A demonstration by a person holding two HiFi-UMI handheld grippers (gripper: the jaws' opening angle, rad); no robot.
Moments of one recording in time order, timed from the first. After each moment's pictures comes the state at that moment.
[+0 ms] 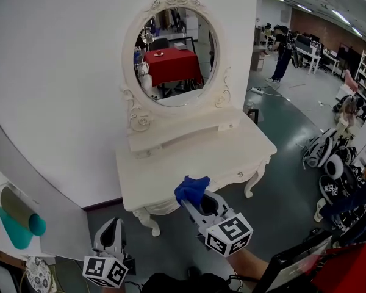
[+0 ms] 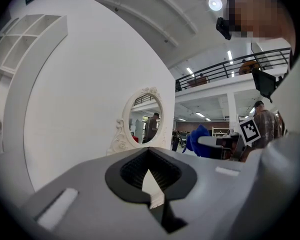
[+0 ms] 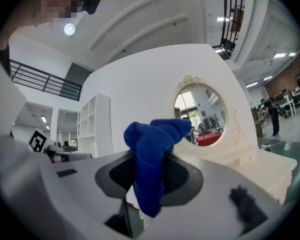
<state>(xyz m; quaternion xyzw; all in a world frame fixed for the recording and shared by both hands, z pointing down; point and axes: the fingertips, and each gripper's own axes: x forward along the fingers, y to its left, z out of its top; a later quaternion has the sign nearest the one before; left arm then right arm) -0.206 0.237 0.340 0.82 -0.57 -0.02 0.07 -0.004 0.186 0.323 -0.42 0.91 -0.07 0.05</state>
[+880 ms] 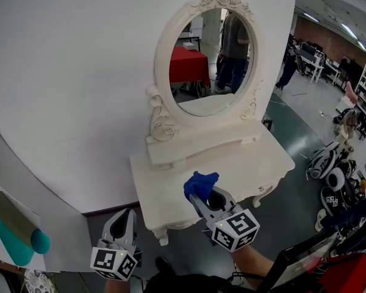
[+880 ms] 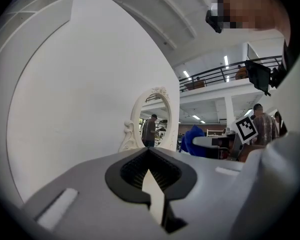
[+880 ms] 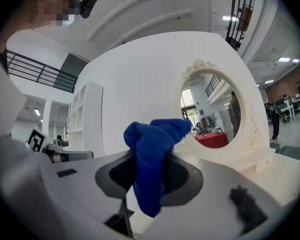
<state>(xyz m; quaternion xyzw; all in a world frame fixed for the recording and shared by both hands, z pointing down) -0.307 0.097 0.342 0.84 -0.54 -0.03 0.07 -0.123 0.054 0.323 -0.43 0.90 -0.07 0.02</state>
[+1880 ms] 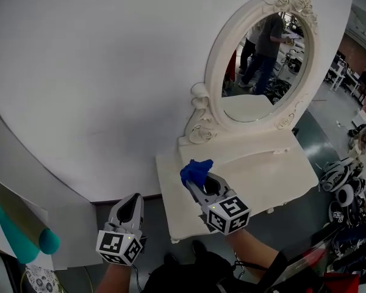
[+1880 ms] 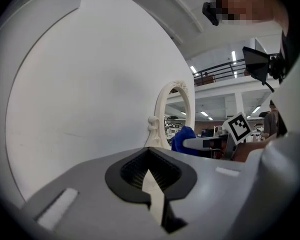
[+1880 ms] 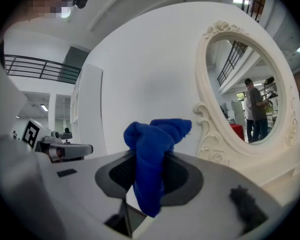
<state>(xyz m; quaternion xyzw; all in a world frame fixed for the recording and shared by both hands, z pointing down) -0.415 -0.024 0.370 0.83 -0.56 -0.02 0.09 -0.269 -0.089 0.363 -0.38 0.92 -0.08 -0.04</state>
